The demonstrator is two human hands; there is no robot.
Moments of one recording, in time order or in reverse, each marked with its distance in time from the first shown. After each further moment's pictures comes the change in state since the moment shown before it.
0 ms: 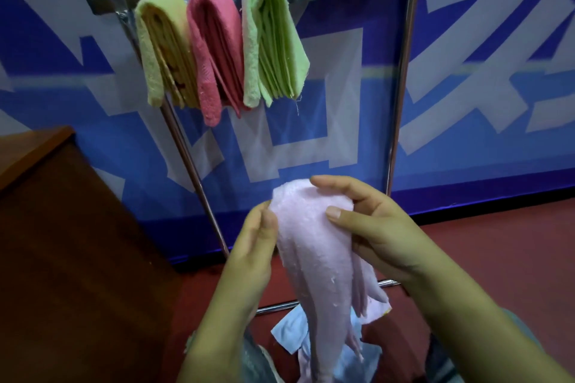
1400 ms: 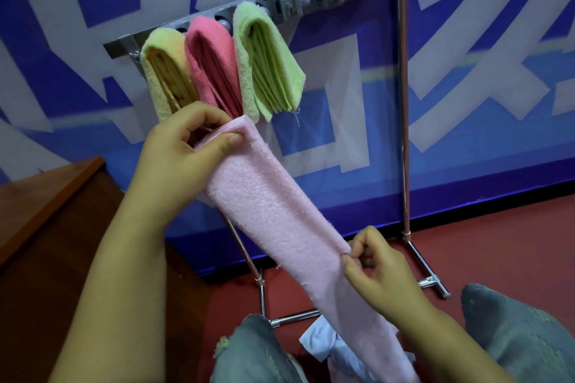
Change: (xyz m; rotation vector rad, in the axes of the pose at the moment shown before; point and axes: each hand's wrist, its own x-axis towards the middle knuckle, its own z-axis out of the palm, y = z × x) left_hand 0.050 0.133 -0.034 0.789 0.109 0.655; right_hand -0.030 0.072 -0.030 -0.751 0.360 -0.225
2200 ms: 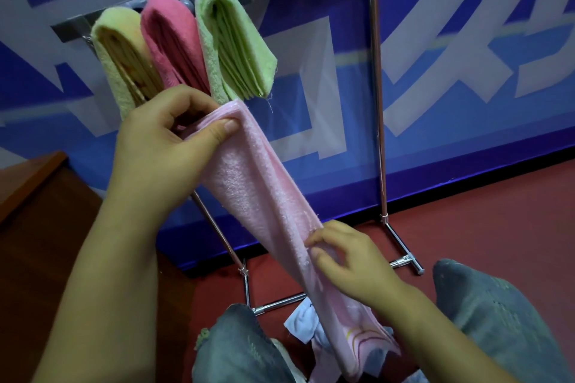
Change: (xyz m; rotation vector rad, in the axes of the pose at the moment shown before) left_hand -0.009 0.027 0.023 0.003 0.044 0.053; right_hand 0.001 0.002 -0.005 -0.214 -0.115 -0.143
